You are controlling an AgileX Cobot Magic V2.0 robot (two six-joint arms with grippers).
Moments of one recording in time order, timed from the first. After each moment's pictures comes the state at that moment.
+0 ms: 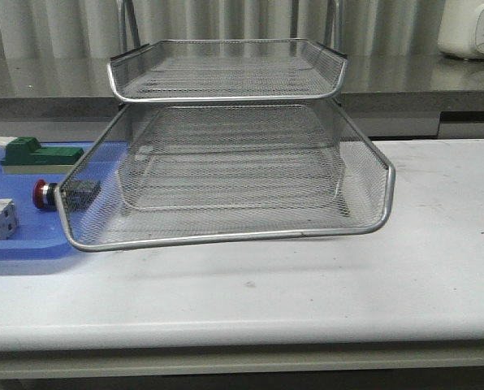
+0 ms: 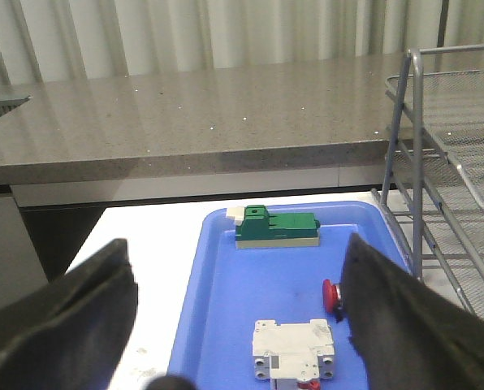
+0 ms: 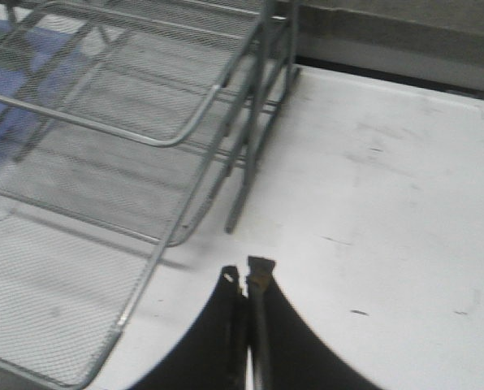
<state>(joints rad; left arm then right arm) 0.05 0.42 -0.40 0.06 0.16 0.03 0.15 0.91 -0.83 0.21 0.50 -0.23</state>
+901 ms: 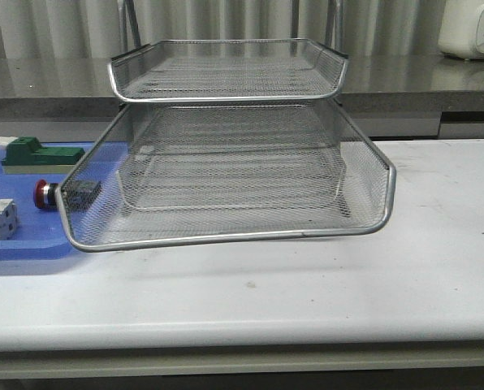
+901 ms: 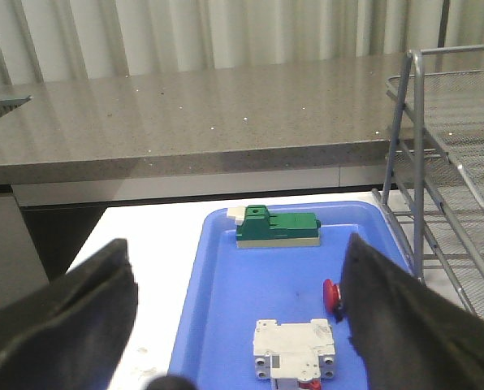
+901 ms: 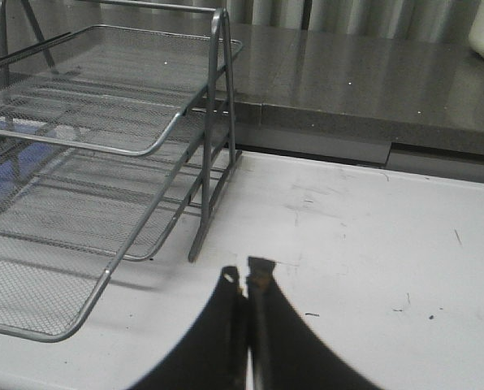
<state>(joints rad) 0.05 0.42 -0.40 0.06 0.16 0.03 0.15 0.24 -0.37 0.10 0.36 -0.12</state>
